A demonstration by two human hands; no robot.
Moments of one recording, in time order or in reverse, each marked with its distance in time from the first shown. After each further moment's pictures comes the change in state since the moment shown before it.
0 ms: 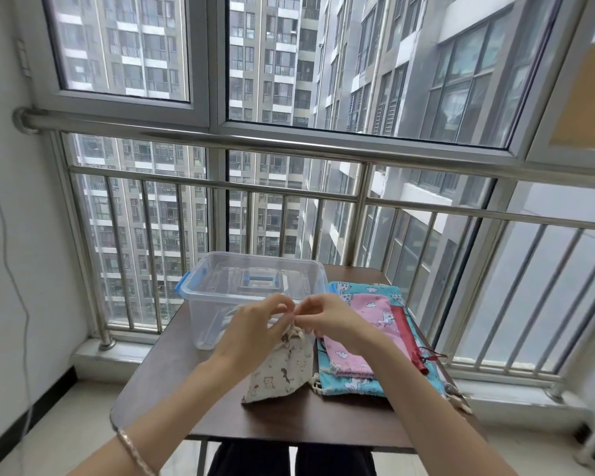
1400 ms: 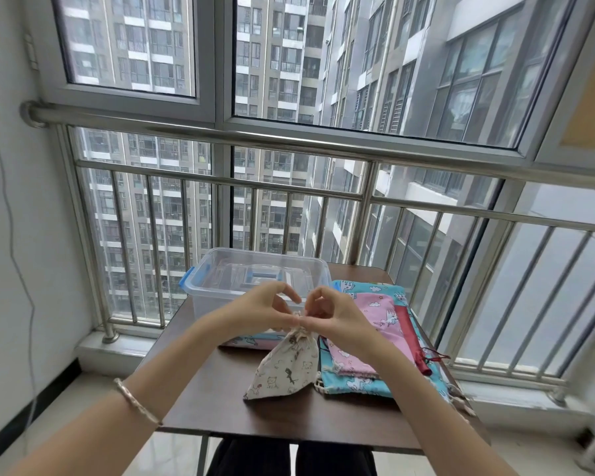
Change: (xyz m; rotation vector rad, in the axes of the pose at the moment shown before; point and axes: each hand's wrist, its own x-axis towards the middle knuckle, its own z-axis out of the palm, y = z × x) left_hand 0.037 0.007 -0.027 -0.306 -0.525 -0.253; right_hand -0.013 0.006 0.000 0.008 0.070 -0.278
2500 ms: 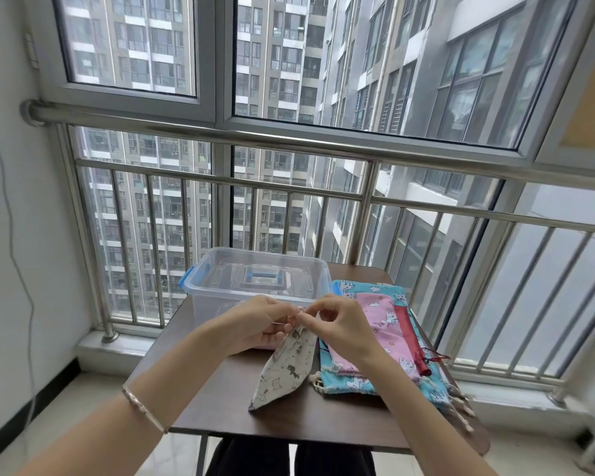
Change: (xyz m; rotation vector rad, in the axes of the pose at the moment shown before) left_hand 0.001 -0.003 0.015 -0.645 -0.023 -0.354; right_hand -0.002 0.017 0.006 -0.230 0.239 -0.167
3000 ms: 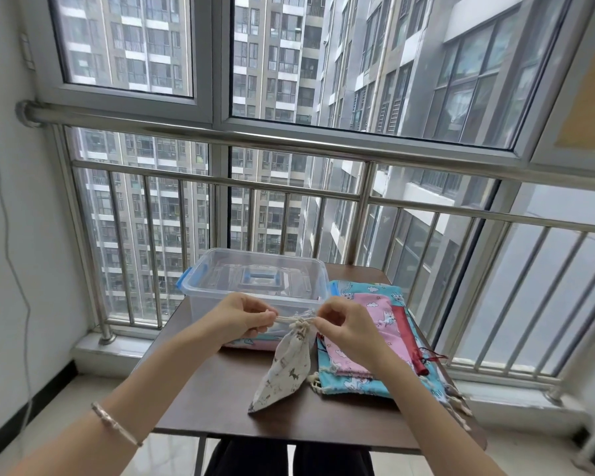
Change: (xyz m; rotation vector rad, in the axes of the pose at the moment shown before) left_hand -0.004 -0.012 -0.028 0.191 0.207 0.189; right_hand -0.004 0.018 -0.013 -0.063 -0.082 0.071
